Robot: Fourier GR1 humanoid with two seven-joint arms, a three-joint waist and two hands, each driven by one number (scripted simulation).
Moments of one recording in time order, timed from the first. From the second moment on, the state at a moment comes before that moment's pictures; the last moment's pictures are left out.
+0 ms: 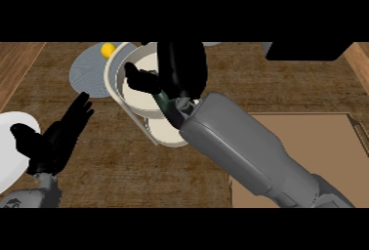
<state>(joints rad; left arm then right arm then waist) -0.08 0.23 0.03 -1.58 0.12 -0.04 0.23 -1.07 -0.02 0.52 -1.14 0.73 -0.46 0.78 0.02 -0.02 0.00</state>
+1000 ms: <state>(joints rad) -0.05 0.23 0.06 -1.57 0.12 -0.07 0.20 -1.01 -0.02 0.31 -1.22 0.41 -0.79 0.60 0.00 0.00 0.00</state>
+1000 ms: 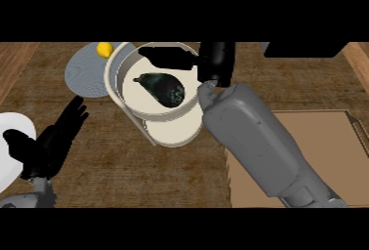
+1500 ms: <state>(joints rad) -0.05 0.23 0.08 -1.56 0.12 -0.07 0.20 -0.80 -0.21 0.13 -1.52 0.36 -0.75 0.63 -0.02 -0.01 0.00</state>
